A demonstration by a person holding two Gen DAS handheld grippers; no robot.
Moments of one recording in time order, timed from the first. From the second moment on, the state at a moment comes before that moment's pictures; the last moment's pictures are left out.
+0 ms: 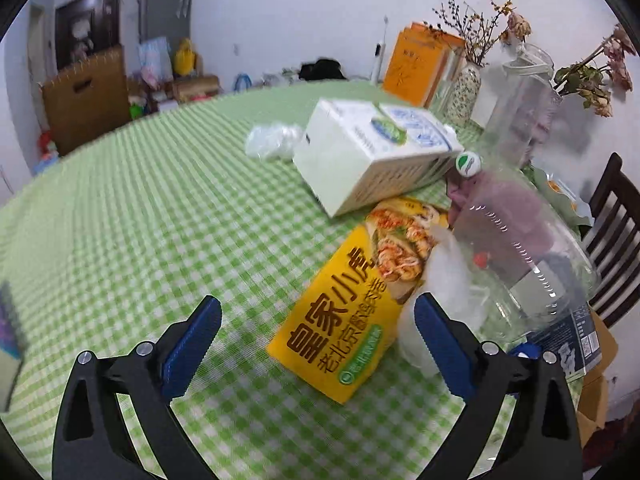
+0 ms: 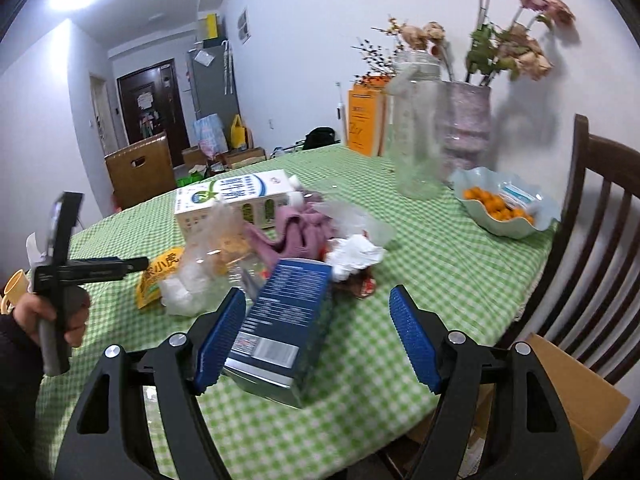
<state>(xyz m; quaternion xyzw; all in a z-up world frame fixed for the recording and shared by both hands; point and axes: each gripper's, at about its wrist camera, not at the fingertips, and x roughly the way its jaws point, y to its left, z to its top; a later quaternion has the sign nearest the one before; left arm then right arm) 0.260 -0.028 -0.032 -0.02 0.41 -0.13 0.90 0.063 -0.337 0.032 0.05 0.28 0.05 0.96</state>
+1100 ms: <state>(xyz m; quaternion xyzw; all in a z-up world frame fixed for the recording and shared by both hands) 0.248 -0.003 -0.003 0.02 0.38 -0.23 0.89 0.153 -0.206 0.009 -0.03 0.34 0.11 0.93</state>
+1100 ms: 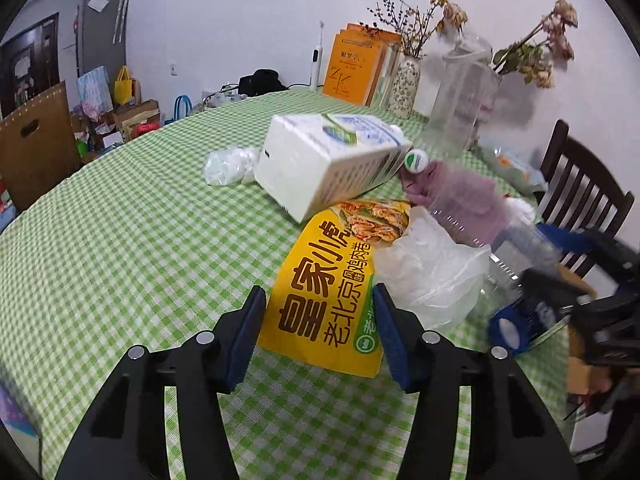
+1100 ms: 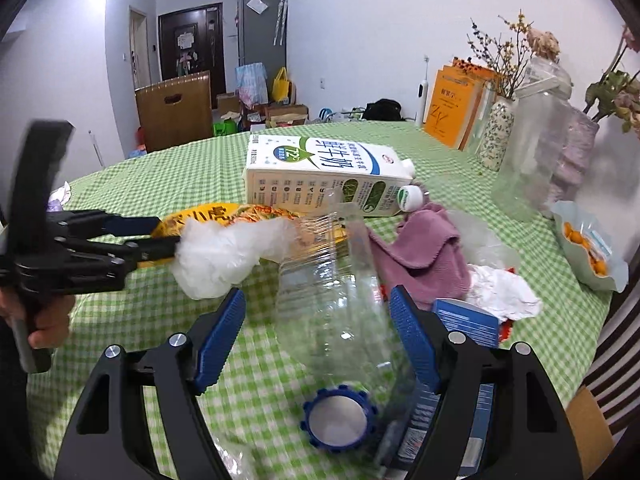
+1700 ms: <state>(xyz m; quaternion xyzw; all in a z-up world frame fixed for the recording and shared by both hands) 0.251 -0.017 -0.040 0.14 0.42 -0.23 0.87 0.148 -0.239 0.027 0.03 0.32 0.12 0.94</state>
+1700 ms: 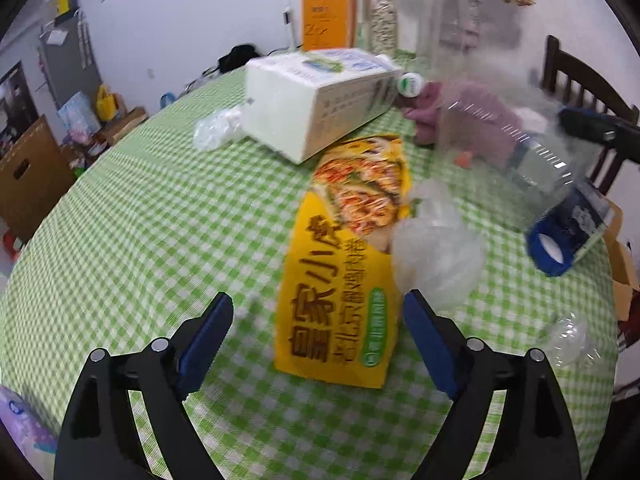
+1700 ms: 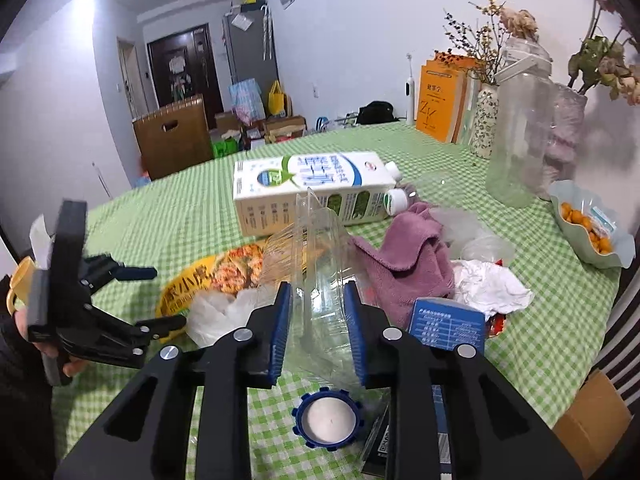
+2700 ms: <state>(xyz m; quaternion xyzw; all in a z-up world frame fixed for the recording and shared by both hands) 0.240 -0.003 0.020 0.06 0.37 -0.22 0.90 0.104 -0.258 0.107 0.03 0.22 0.11 0.97</state>
